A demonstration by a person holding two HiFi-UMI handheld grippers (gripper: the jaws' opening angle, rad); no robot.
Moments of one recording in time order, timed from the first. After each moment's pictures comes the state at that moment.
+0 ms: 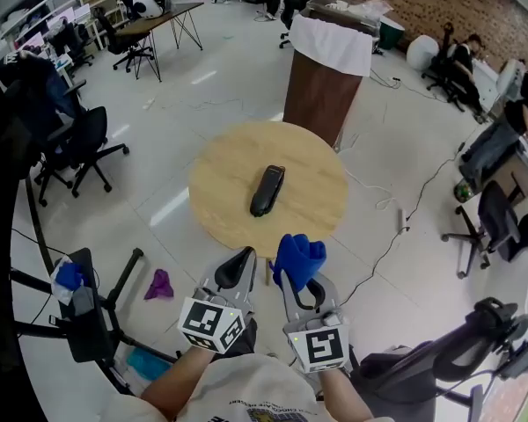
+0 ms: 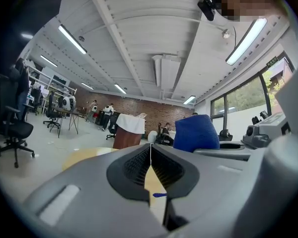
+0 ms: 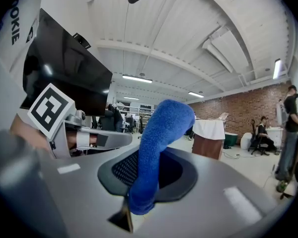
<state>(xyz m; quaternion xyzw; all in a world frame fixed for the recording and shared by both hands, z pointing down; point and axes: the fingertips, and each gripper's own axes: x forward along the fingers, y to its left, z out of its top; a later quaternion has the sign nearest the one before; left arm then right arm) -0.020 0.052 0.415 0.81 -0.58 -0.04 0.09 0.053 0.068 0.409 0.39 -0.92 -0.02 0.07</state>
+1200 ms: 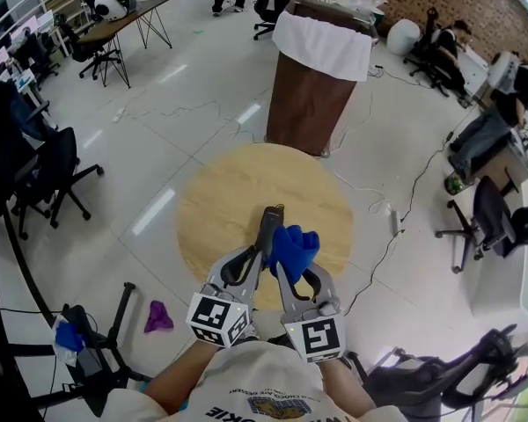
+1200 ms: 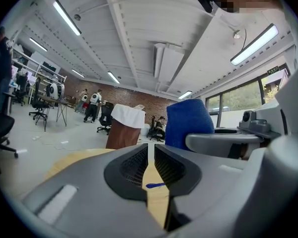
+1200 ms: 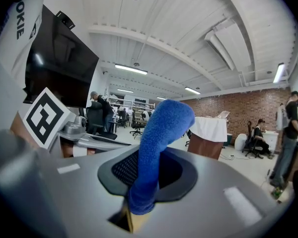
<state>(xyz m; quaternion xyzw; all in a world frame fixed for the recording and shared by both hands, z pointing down) -0.075 -0.122 0.444 0.85 -0.52 -0.01 0.13 -0.026 -0.103 0.413 0.42 -0.90 -0.03 0.11</state>
